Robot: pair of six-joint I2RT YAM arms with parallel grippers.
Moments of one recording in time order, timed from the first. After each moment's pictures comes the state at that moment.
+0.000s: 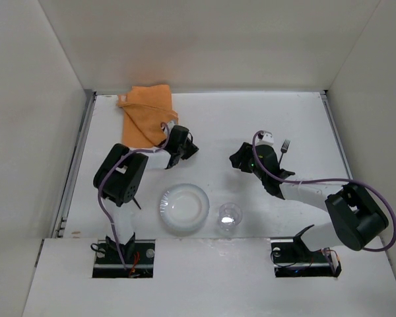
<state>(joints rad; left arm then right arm) -0.46 1.91 1.01 0.21 -0.08 -1.02 0.56 1.40 0.58 0.37 0.18 0.68</state>
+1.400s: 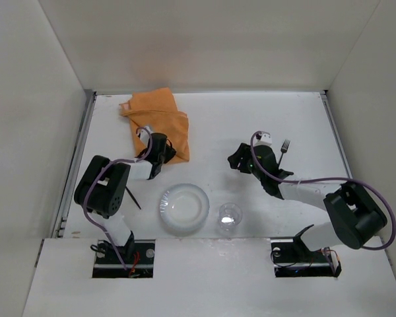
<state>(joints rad) -0.35 1.74 0.76 0.34 -0.20 -0.95 0.57 1.41 0.58 0.37 0.17 0.67</state>
